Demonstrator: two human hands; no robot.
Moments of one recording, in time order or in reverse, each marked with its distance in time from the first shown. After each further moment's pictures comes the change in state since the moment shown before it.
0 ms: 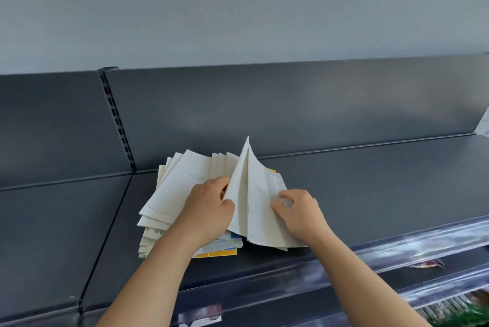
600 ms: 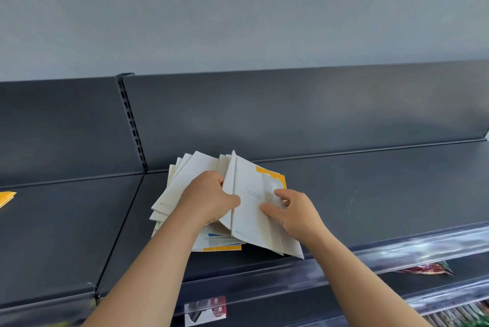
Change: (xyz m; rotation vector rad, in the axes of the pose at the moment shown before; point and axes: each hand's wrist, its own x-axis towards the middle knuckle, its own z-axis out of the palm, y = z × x) left_hand 0.006 0.010 -0.015 0.105 0.037 -0.227; right_hand -0.011 -0.013 0.001 0.148 -0.107 -0.031
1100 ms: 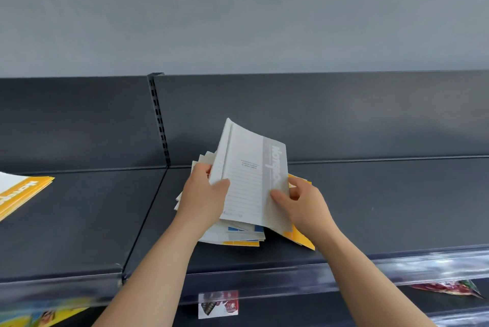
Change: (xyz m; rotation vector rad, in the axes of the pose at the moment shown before) left_hand -0.026 -0.023 -0.013 -0.533 0.279 -0.037; right_hand -0.013 -0.033 0.005 0.172 0.026 -0.161
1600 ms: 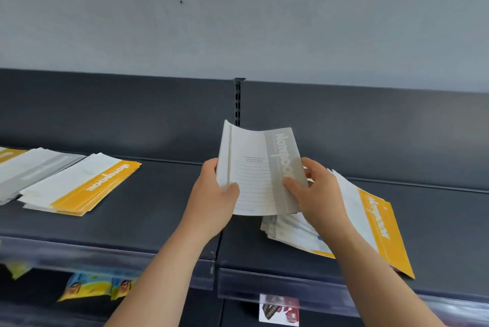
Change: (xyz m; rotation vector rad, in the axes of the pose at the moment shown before) left_hand -0.007 -0.045 -0.130 -0.019 0.101 0.075; right_hand -0.013 -0.099 0.107 0.099 -0.003 -0.207
